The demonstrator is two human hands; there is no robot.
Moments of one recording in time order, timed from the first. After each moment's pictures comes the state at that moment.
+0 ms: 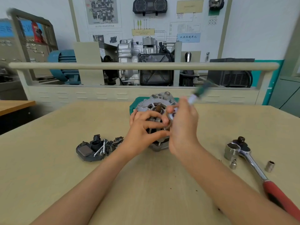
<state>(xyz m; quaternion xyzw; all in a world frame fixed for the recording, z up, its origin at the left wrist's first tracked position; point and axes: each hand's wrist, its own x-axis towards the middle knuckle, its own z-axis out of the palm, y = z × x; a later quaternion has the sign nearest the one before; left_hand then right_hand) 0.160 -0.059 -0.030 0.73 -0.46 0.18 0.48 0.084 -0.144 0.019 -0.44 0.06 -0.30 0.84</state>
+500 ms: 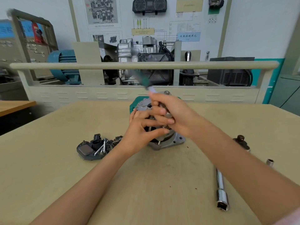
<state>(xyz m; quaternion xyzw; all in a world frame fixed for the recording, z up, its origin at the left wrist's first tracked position) 0.157 -0.057 -0.026 0.72 -0.47 0.16 0.49 0.093 -0.157 0.043 -0.65 -0.04 -0.04 0.76</state>
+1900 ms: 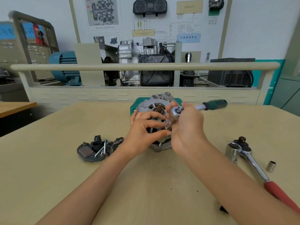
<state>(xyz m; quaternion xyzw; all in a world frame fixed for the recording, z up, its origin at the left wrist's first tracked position) 0.157 -0.060 -0.027 0.74 -0.45 0.18 0.47 0.084 -0.143 0.025 -0.38 0.13 -0.31 0.86</state>
